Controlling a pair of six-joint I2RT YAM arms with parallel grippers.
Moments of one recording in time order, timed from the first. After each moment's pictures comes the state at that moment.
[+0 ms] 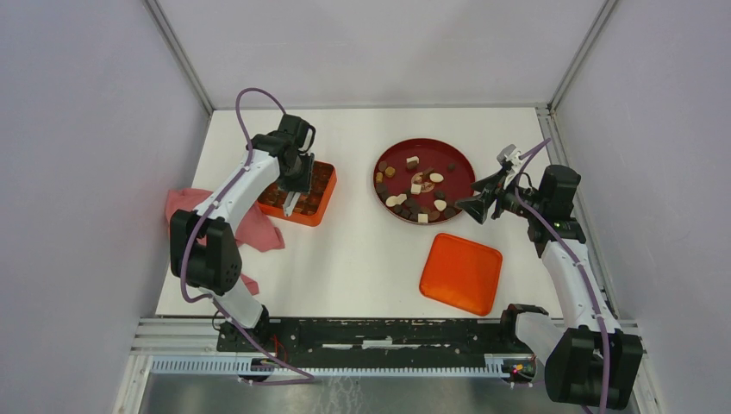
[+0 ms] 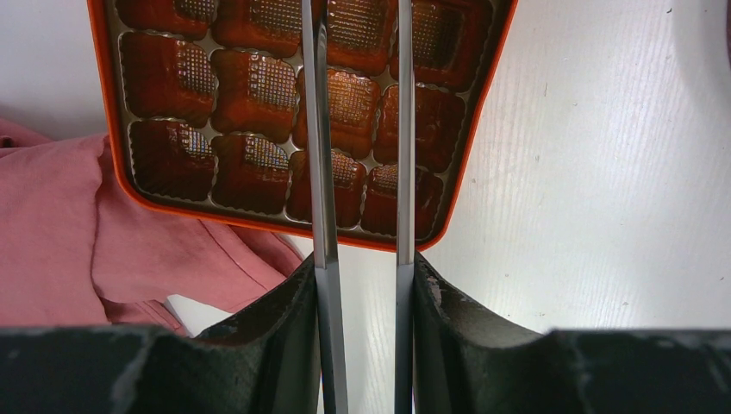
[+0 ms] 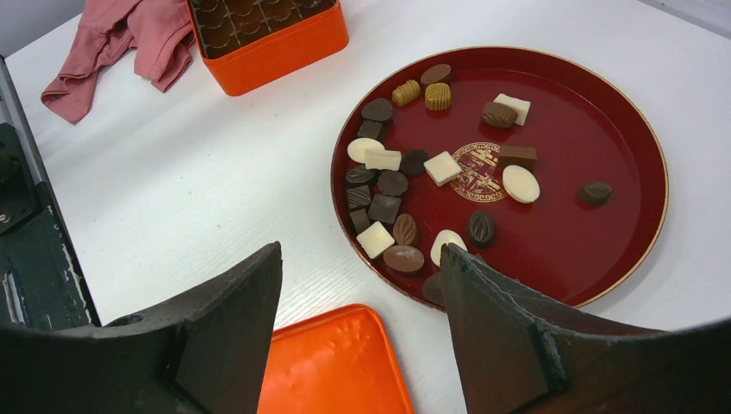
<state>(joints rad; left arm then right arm) -0.30 1.66 1.42 -0.92 -0.13 -0.16 -0.12 1.00 0.68 -0.08 -1.01 -0.19</state>
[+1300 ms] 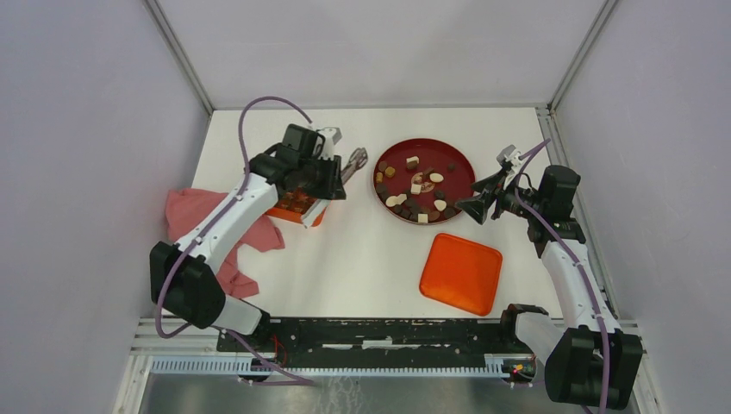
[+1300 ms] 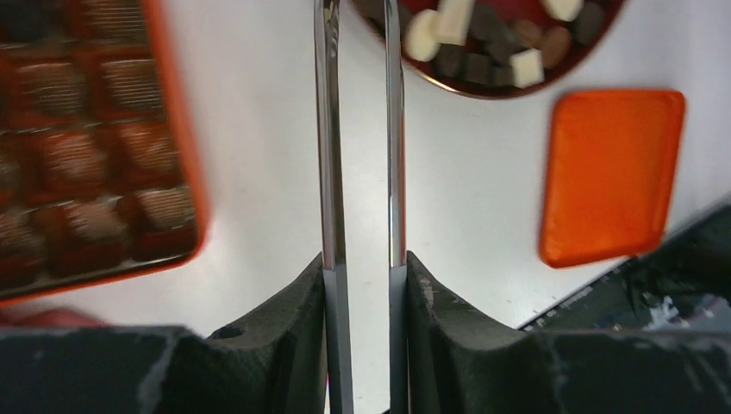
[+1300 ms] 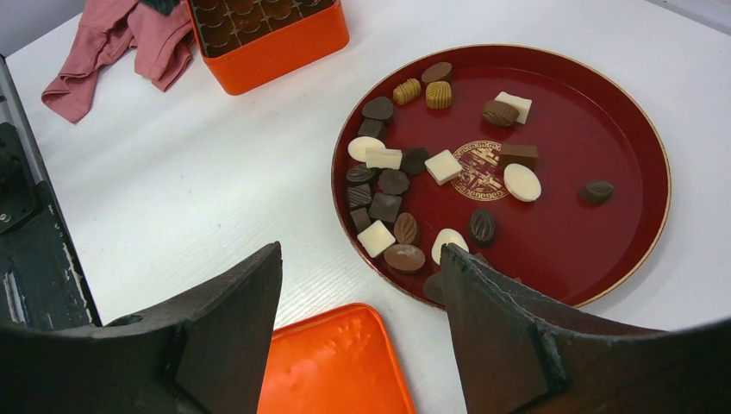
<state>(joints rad) -0.39 1.45 1.30 -0.76 0.22 -0.21 -0.12 1.00 0.68 -0.08 -1.01 -0.19</state>
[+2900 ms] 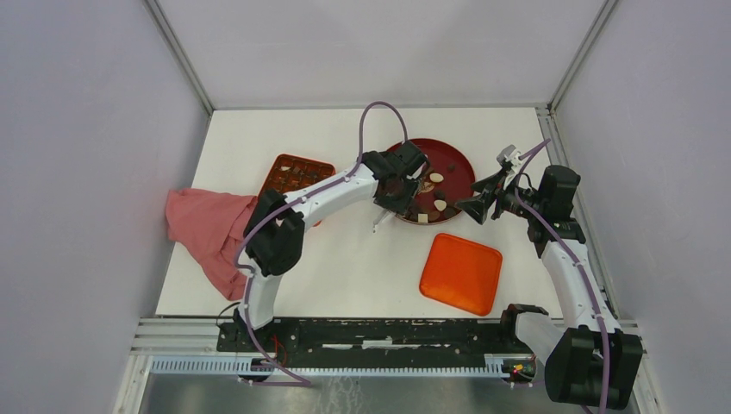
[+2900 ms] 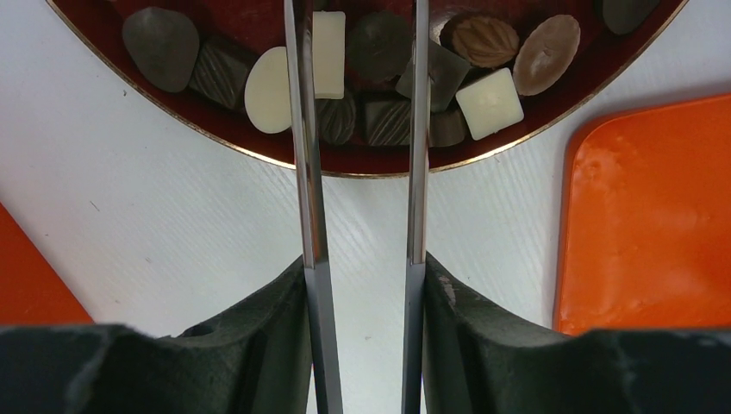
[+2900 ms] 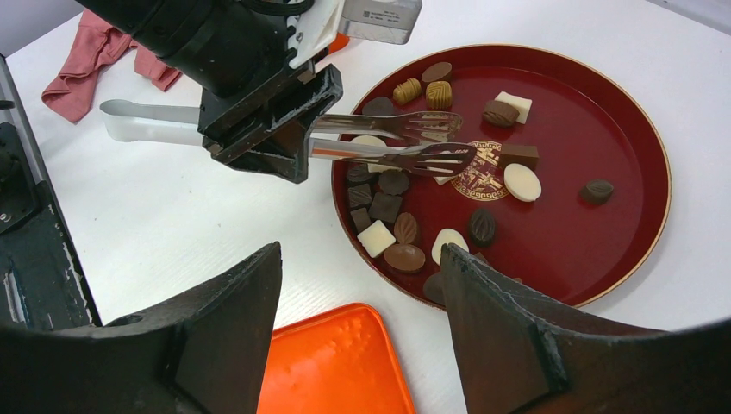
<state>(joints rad) -0.85 2.04 1.75 -0.84 -0.11 -0.30 -0.12 1.00 0.68 -0.08 -1.01 -0.19</state>
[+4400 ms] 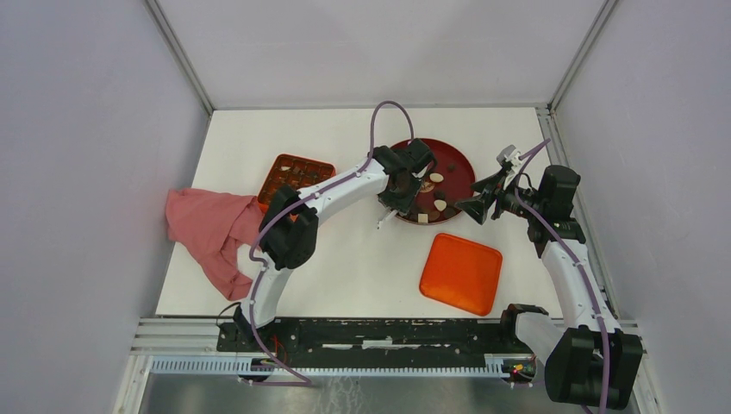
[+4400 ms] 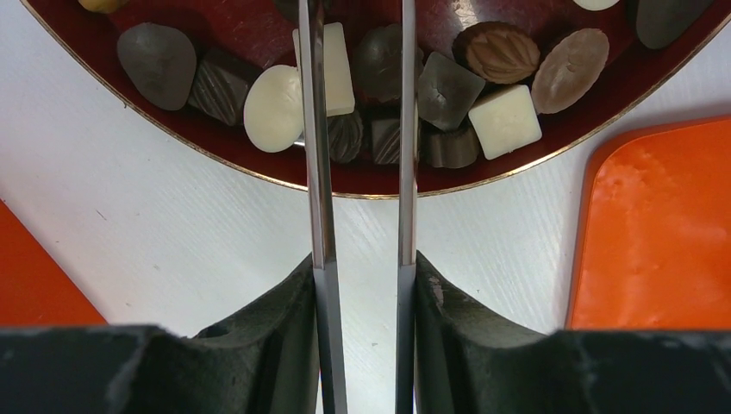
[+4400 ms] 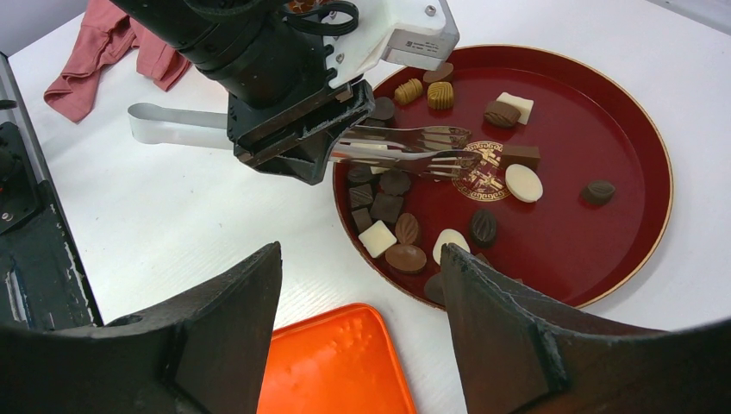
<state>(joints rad) -0.85 2.17 1.92 -0.96 -0.13 -0.29 -0.12 1.00 0.68 -0.08 -1.02 -0.19</state>
